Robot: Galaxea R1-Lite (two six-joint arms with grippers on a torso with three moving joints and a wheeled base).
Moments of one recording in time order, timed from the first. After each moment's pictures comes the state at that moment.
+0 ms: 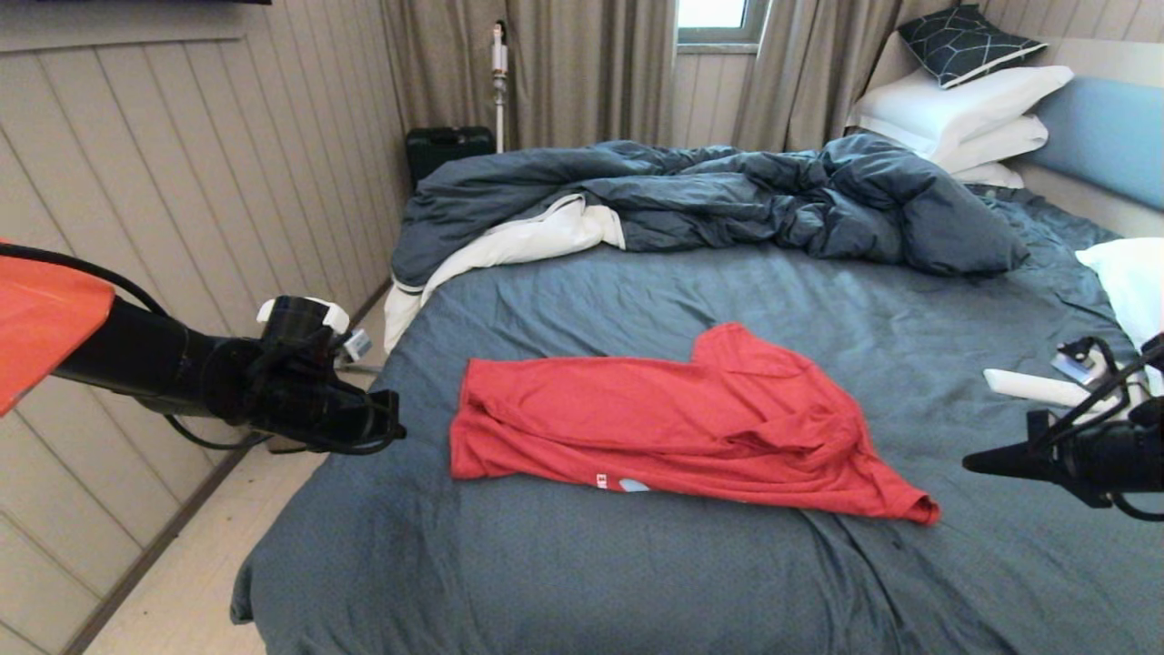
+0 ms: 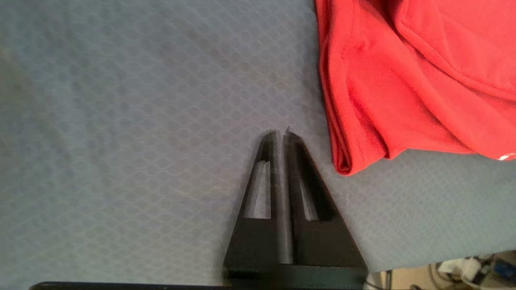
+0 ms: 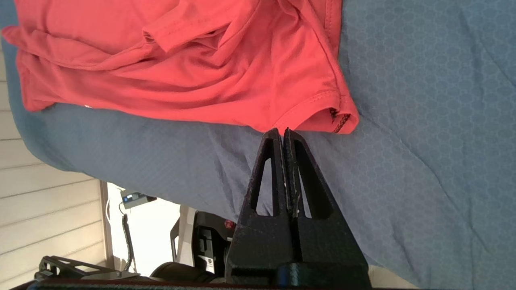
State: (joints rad) left arm -0.16 2.05 -1.19 0.02 -0.26 -0.24; right arm -0.50 1.77 -1.03 0.27 0.67 -0.05
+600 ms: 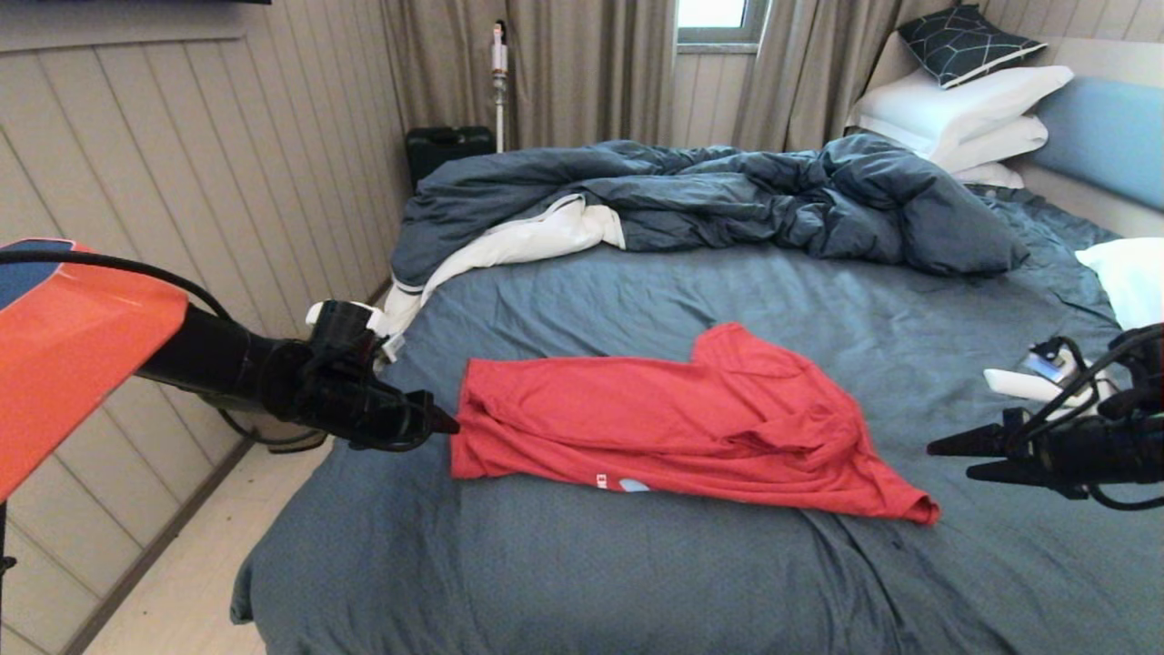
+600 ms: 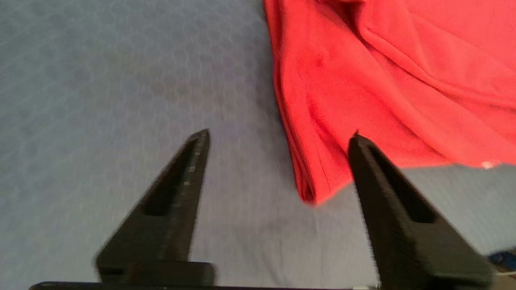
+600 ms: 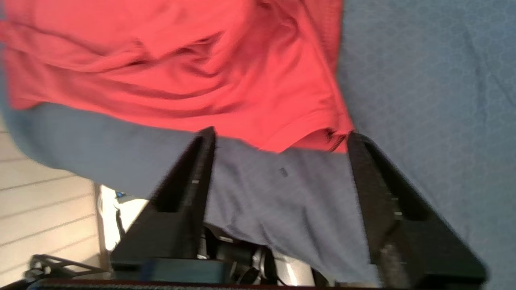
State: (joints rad) left arm -0.24 2.15 -1.29 0.01 -0.27 -0.27; right arm -0.47 1.85 -1.09 0.27 0.64 -0.07
